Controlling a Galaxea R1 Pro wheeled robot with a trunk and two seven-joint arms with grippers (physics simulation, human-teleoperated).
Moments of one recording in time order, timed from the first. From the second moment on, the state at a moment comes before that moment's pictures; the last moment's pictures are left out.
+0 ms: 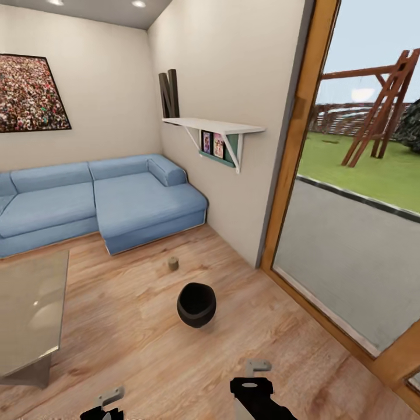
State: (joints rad) left arm -0.40 0.06 0.06 -0.33 0.30 0.25 0.32; right arm -0.50 0.17 0.62 -0.37 -0.58 0.17 -0.56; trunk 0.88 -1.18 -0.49
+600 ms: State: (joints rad) left arm -0.40 0.06 0.06 -0.33 0.30 0.25 0.32; right arm -0.50 0.17 0.62 -0.37 -0.57 0.16 -0.56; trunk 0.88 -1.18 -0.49
